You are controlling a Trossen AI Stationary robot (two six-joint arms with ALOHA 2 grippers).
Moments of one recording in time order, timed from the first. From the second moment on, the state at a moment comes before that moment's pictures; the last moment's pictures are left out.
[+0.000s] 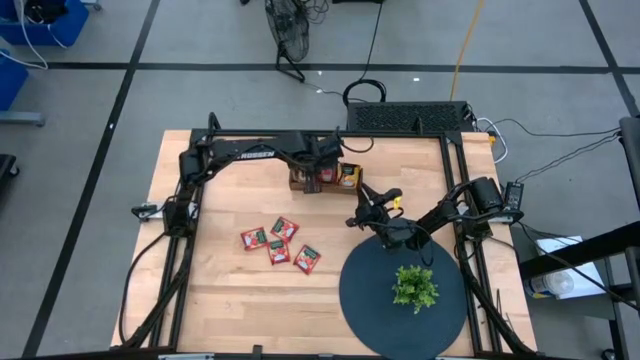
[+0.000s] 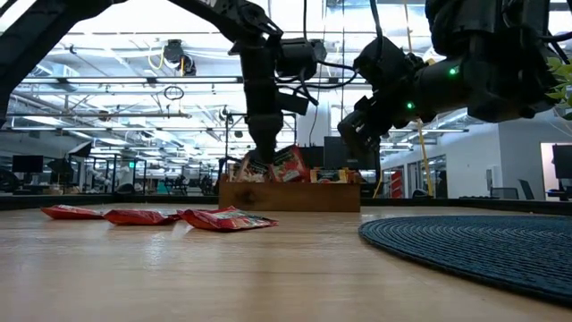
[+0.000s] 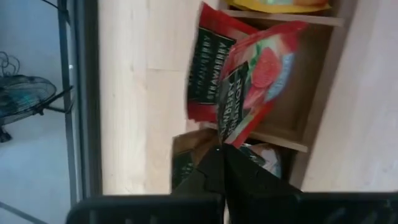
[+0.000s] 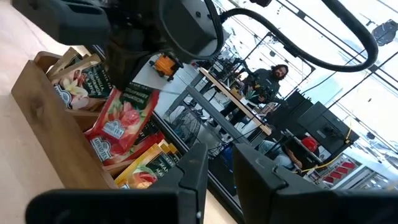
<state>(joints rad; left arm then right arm) 0.33 2.08 1.75 -0.96 -0.27 0.29 0.22 1.90 0.56 1.49 1.31 -0.81</state>
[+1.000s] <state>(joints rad) 0.25 2.13 1.75 -0.93 -0.55 0.31 0.22 1.90 0.56 1.49 1.31 -0.80</state>
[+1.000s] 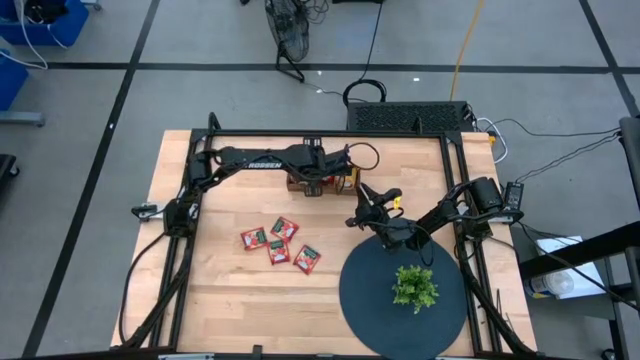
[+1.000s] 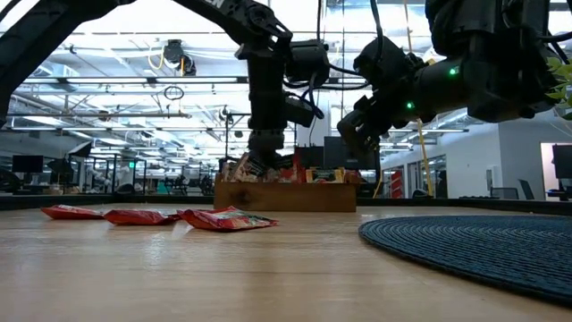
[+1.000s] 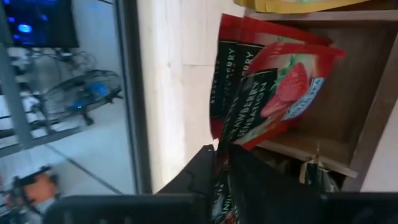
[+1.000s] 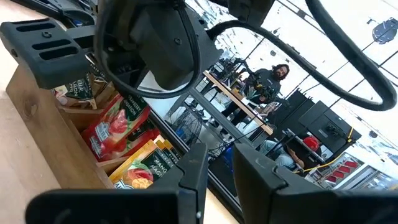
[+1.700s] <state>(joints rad) 0.18 1.91 1.77 -1.02 -0.09 0.24 0.22 1.91 0.52 1.50 1.31 -0.80</state>
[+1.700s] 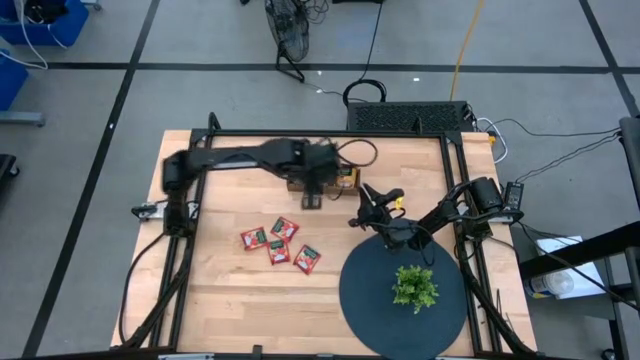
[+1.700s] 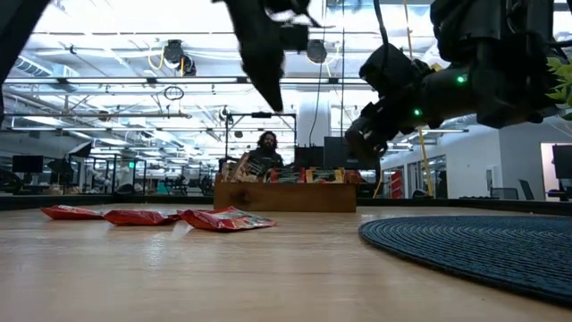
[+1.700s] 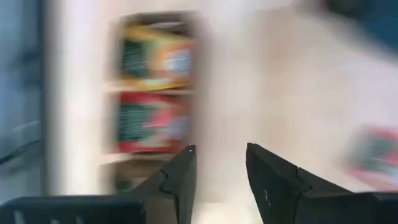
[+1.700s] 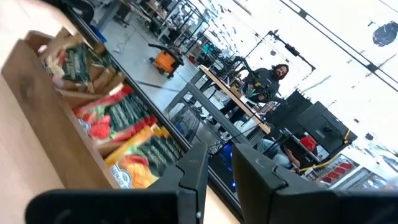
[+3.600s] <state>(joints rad) -0.13 1.44 0.59 -0.57 -0.01 -0.51 0.25 1.91 0.50 1.52 1.20 -0.72</state>
